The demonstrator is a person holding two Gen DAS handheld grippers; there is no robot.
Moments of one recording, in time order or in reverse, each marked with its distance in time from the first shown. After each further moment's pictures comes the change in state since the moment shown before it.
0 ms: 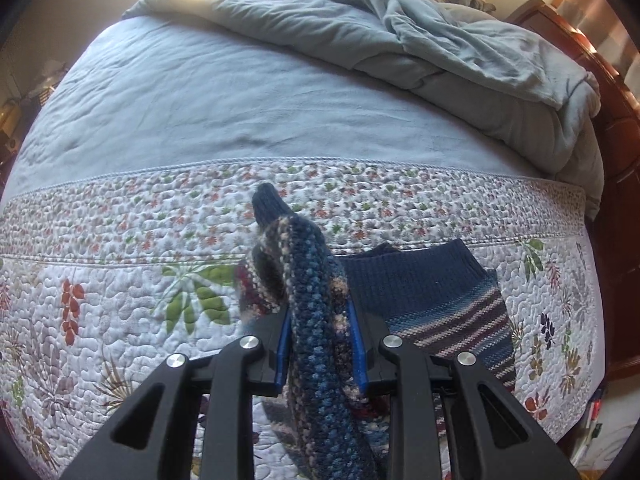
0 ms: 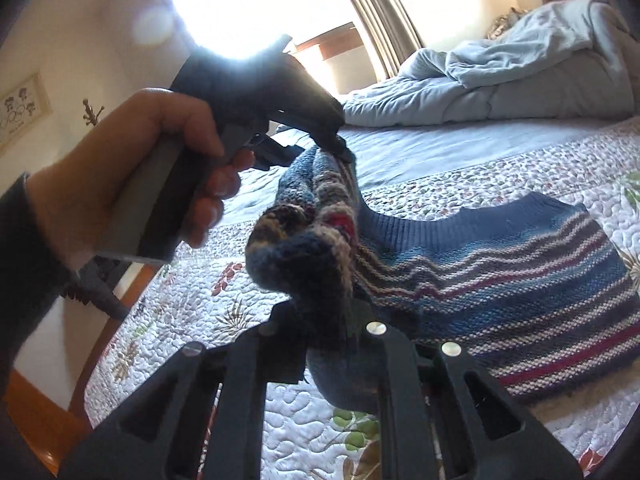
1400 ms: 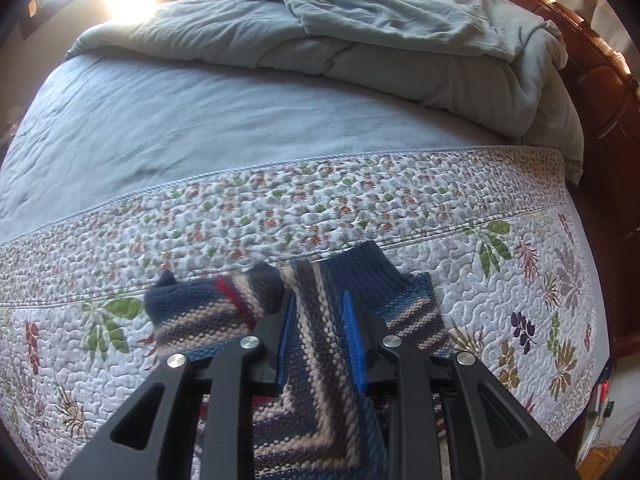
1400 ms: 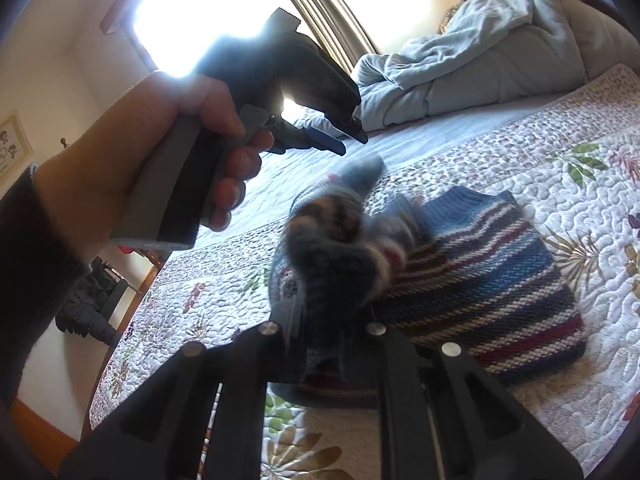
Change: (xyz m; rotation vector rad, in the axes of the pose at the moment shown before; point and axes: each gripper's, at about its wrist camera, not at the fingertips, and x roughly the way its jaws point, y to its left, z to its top) left arm 0.044 -0.154 0.012 0.133 0.016 -0.030; right arm -0.053 -0.095 0.001 0.115 -0.030 -0.063
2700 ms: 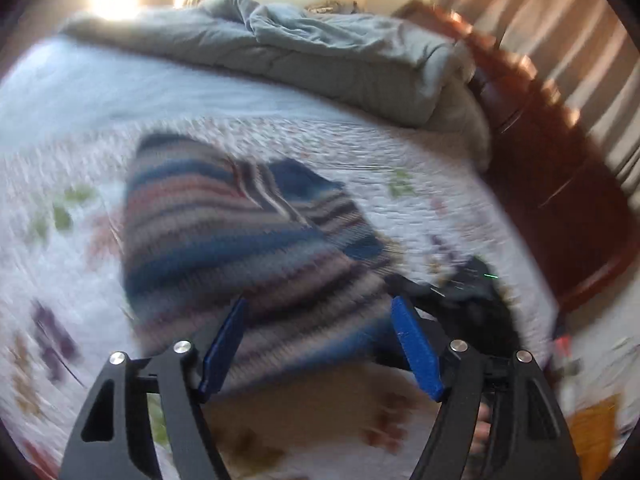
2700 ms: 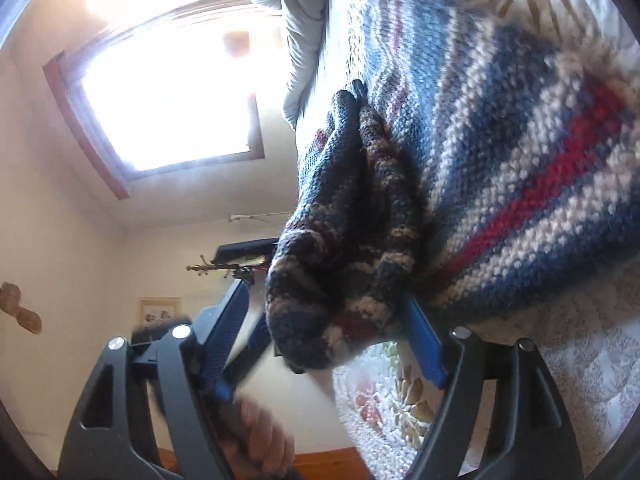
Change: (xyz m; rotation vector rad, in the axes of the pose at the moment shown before) left arm -0.053 0.015 -0.222 -0.026 -0.199 -0.381; right arm 0.055 -0.160 -0.061 0.830 0.305 0.604
